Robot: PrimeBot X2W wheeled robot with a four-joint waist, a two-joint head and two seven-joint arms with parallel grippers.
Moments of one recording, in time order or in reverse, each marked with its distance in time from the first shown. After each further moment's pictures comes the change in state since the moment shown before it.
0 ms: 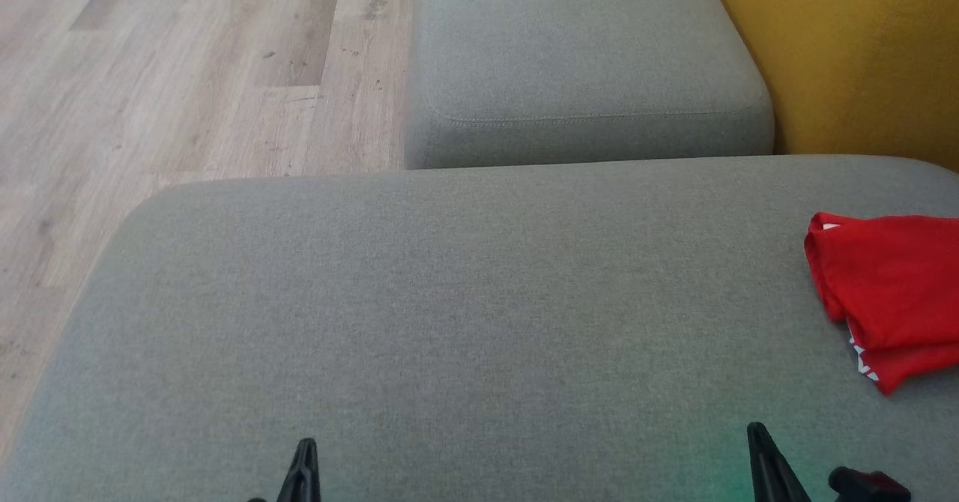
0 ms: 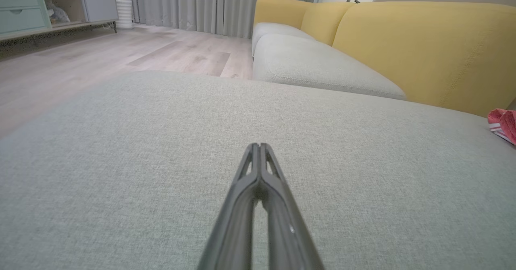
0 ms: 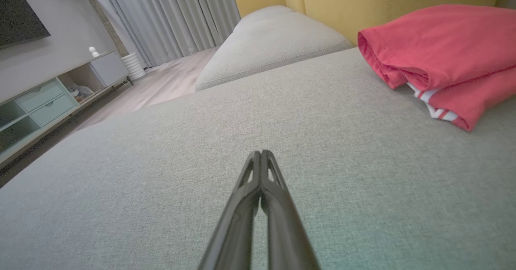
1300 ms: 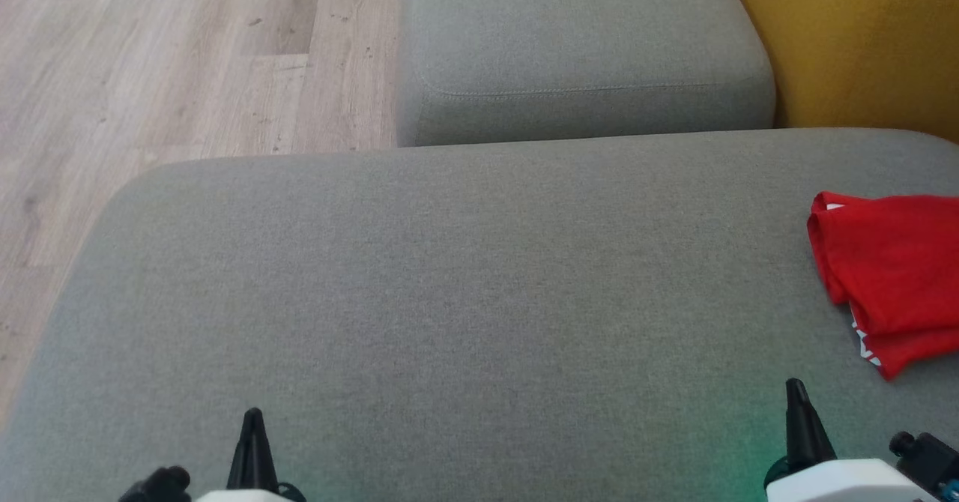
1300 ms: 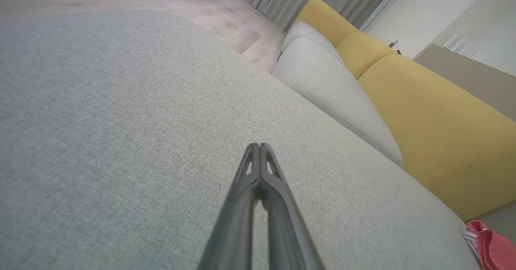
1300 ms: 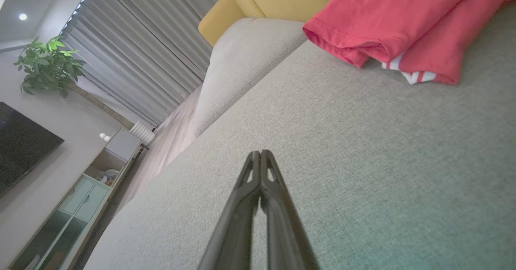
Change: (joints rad) left arm -0.076 -0.001 0.112 -0.010 -0.457 -0.063 0.114; right arm -0.083 0.000 -0.062 -0.029 0.451 0.000 0.113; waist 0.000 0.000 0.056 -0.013
